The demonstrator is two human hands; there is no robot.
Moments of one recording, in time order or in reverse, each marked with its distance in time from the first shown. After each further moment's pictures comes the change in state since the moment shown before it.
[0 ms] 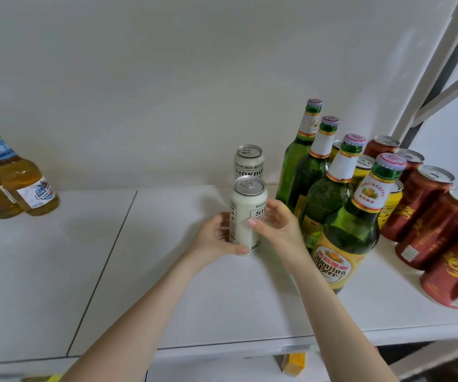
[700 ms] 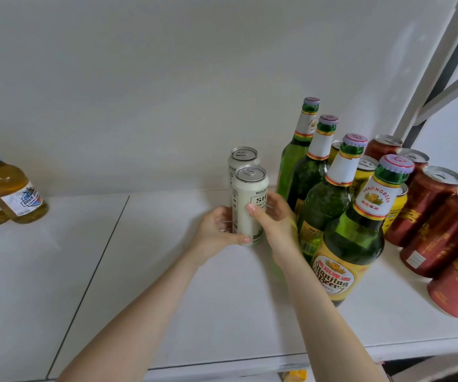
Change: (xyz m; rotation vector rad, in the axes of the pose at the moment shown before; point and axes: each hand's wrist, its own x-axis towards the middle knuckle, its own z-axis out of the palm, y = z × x) left_hand 0.038 0.001 0.008 0.012 0.081 0.035; right_hand 0.035 0.015 0.006 0.040 0.168 0.031
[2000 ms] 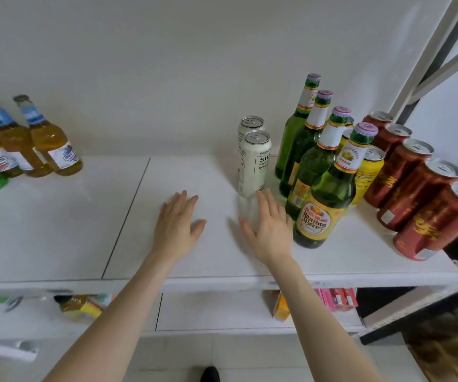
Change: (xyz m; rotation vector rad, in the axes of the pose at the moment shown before) left_hand -0.140 -0.003 -0.056 1.161 0.254 0.148; right_hand -0.125 -0.019 -0.006 -1.112 -0.110 -0.206
